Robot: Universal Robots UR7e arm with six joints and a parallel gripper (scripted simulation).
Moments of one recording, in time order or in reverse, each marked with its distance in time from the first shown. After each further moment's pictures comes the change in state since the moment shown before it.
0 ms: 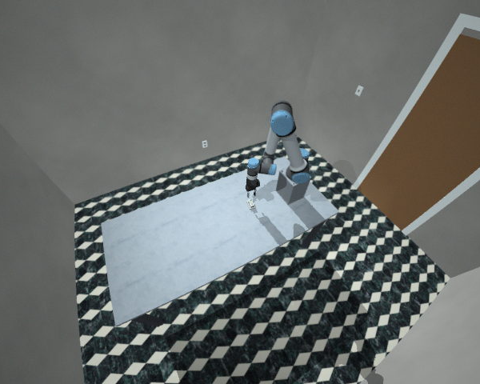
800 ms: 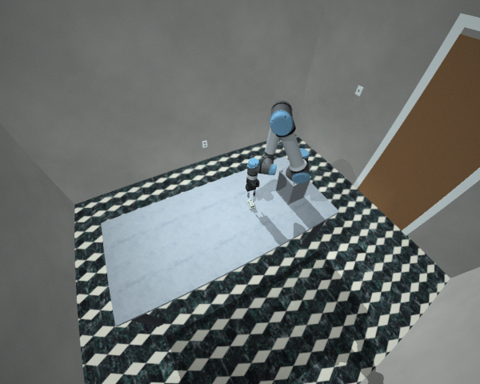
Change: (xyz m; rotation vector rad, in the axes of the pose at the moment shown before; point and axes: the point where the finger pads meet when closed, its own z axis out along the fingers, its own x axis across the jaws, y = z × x) arm 0.000 0.001 0.001 0.000 0.000 0.048
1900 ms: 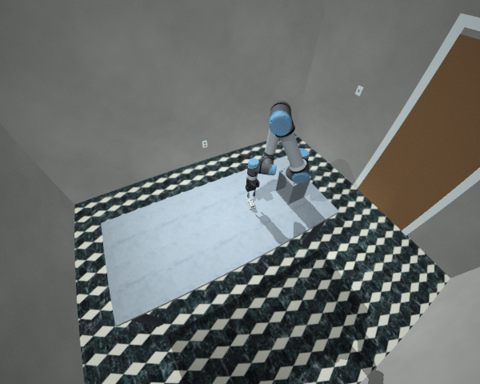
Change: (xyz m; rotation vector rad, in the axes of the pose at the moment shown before) arm 0.000 0.000 0.003 0.000 0.000 0.000
